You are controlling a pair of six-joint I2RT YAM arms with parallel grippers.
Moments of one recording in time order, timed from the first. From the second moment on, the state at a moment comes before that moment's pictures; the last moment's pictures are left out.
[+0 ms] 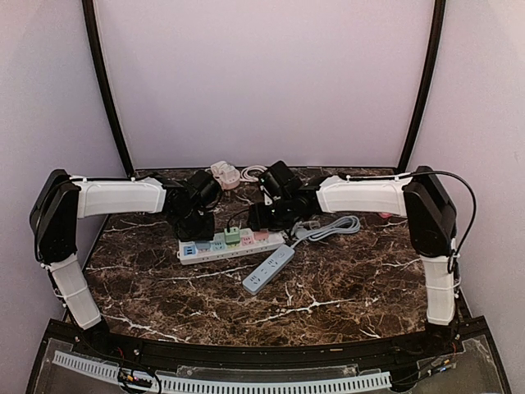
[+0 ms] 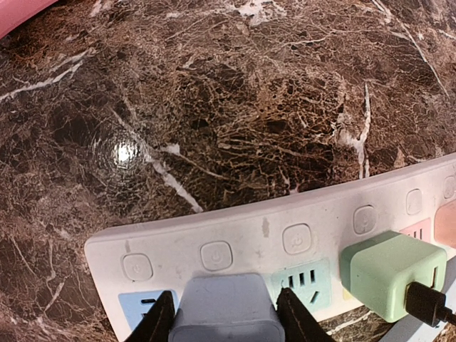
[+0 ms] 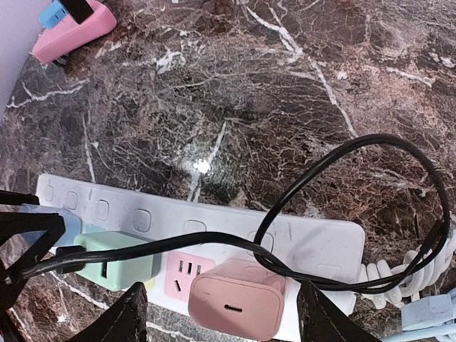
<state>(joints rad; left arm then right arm) -0.67 1.78 1.26 -0.70 -0.23 -0.72 0.87 2.09 1.62 -0.41 0.02 0.55</state>
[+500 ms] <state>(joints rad) -0.67 1.78 1.26 -0.70 -0.23 -0.72 0.94 2.20 1.72 -0.55 0.24 0.53</state>
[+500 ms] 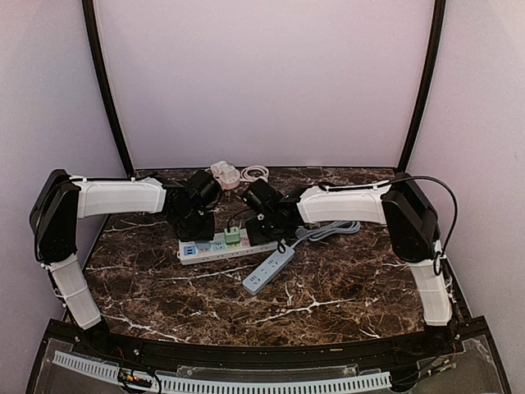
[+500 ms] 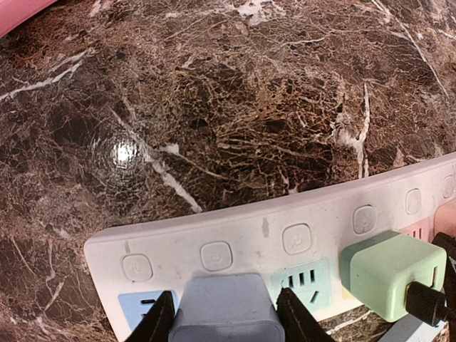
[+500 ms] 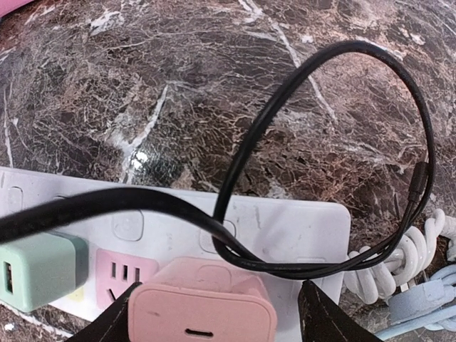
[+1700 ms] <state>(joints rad) -0.71 1.64 1.26 -0.69 -0.26 -0.76 0.99 2.27 1.77 -0.53 0.36 0.53</state>
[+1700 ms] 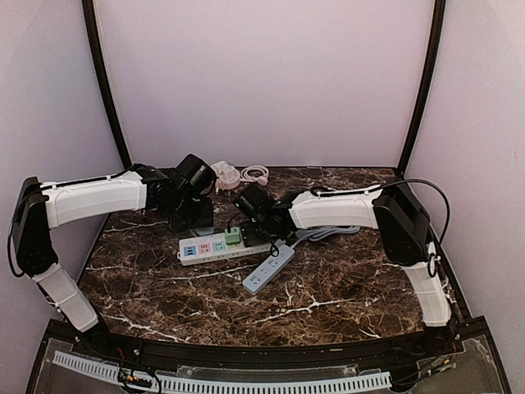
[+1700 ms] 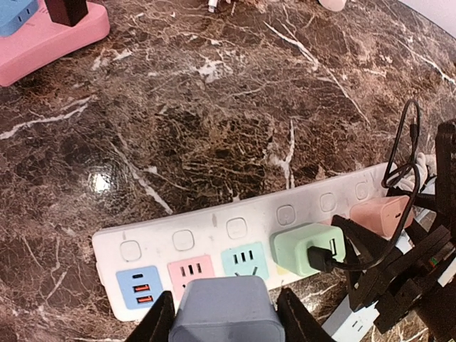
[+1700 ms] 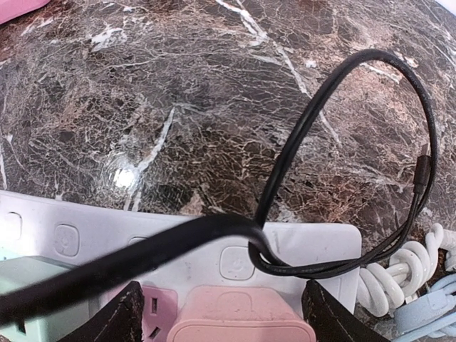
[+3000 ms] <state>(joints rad) 0.17 1.56 0.84 -0.57 0.44 -0.70 0.98 1.98 1.68 -0.60 0.21 0.44</state>
